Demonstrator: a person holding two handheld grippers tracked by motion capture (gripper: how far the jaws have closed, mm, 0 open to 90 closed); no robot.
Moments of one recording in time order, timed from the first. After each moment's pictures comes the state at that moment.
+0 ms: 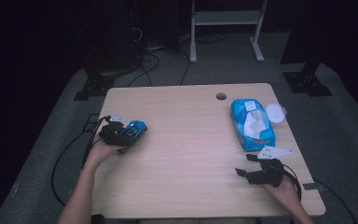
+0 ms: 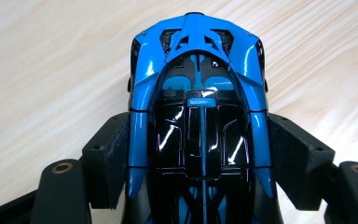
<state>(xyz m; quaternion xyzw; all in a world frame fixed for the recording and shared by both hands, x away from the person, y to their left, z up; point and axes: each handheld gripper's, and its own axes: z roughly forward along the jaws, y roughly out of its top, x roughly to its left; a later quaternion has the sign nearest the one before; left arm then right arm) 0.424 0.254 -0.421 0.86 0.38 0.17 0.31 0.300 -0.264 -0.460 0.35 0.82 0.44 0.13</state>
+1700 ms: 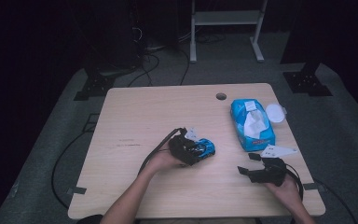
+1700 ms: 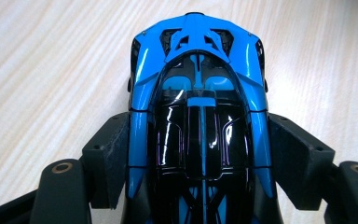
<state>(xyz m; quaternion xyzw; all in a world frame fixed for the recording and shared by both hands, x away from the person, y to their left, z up) 0.394 0.043 -0.453 0.93 0.18 0.08 0.32 0.301 -0.272 -0.459 0.36 0.81 0.44 0.13</state>
